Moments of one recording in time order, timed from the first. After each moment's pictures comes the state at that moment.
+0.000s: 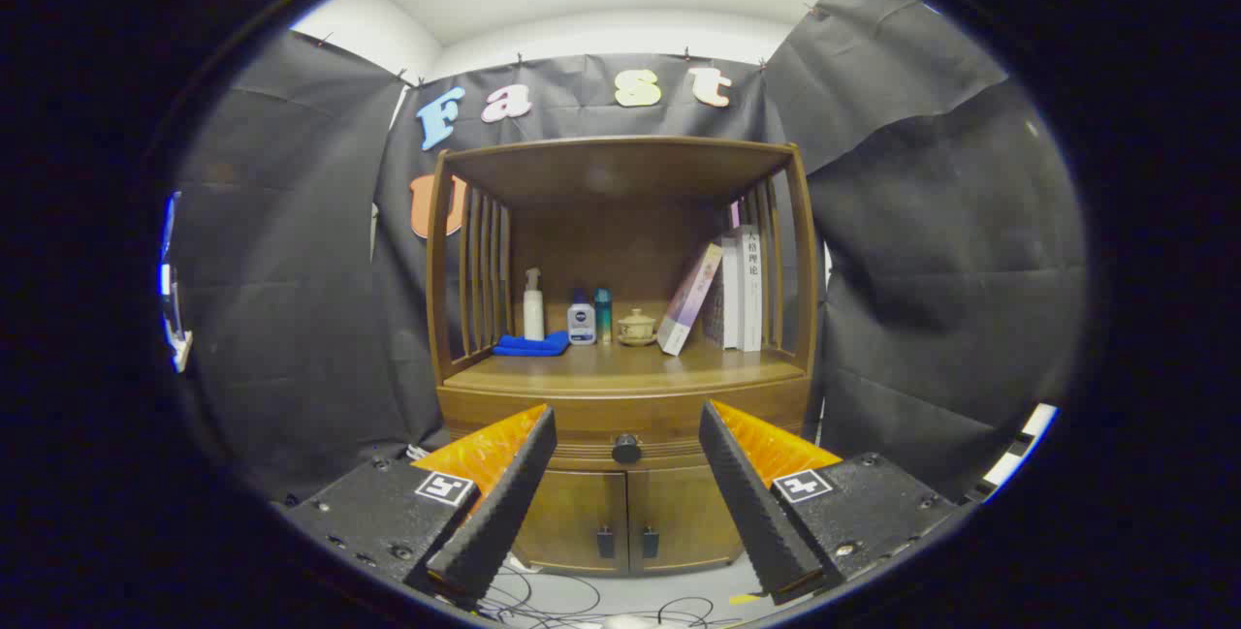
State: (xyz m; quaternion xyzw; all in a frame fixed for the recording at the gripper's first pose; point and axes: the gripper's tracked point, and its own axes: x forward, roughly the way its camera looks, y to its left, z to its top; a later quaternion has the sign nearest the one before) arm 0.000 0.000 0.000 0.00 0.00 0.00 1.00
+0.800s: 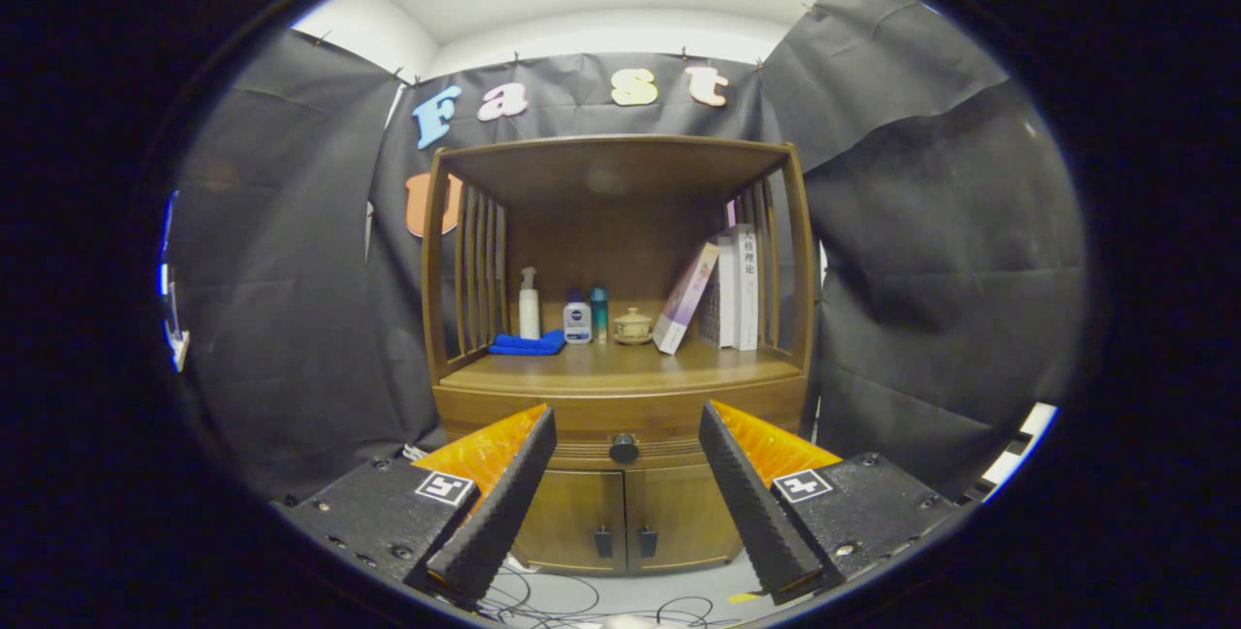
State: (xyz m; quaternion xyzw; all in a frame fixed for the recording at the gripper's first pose) arm 0.001 -0.005 -0.001 0.00 0.00 -0.01 1.00
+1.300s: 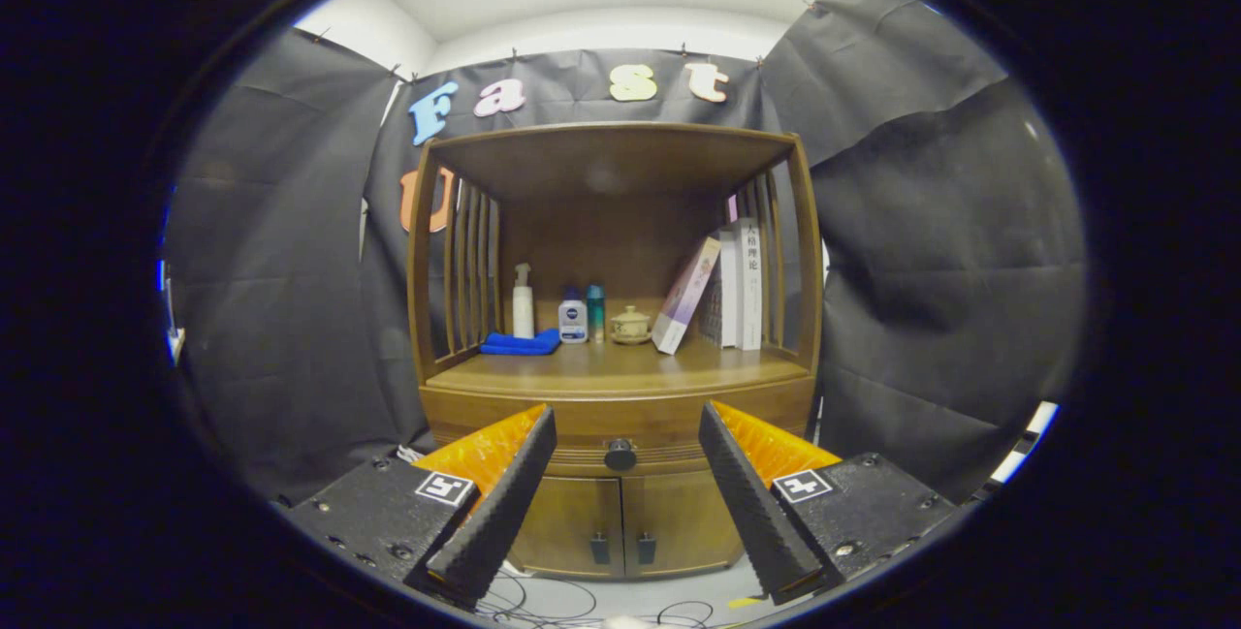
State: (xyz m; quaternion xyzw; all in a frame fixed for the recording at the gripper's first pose) arm 0.045 -0.005 -0.019 0.00 0.01 -0.01 1.00
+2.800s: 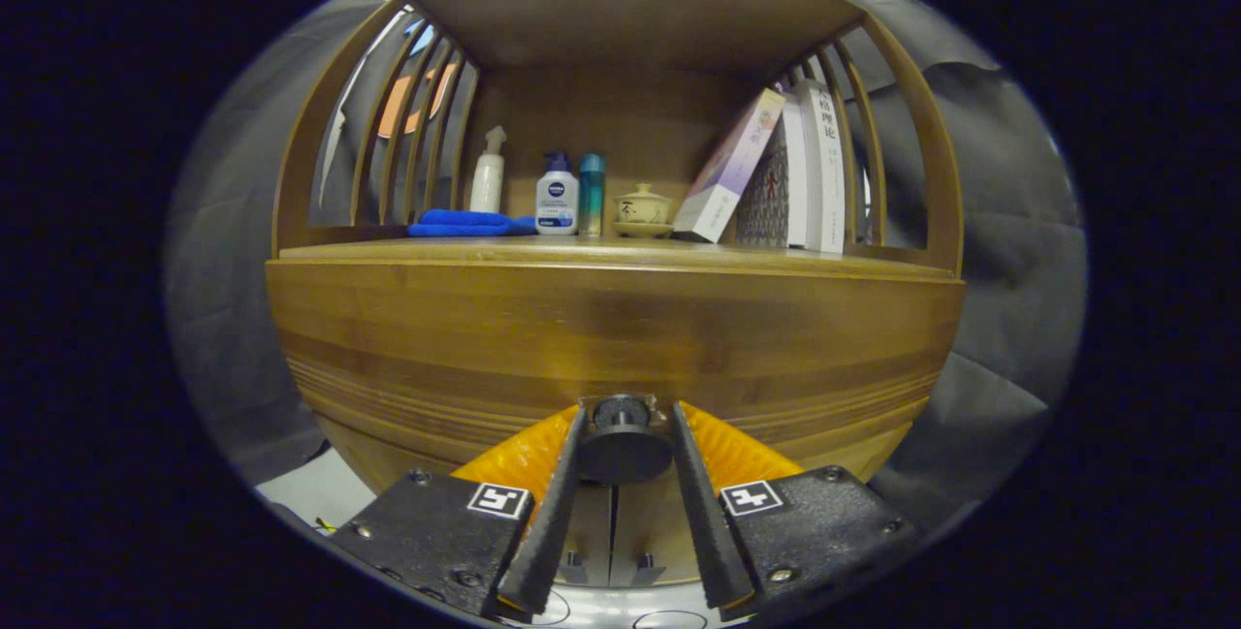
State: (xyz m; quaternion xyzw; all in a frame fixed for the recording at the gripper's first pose) arm 0.246 -0.015 -0.169 -0.04 0.09 -0.02 0.99
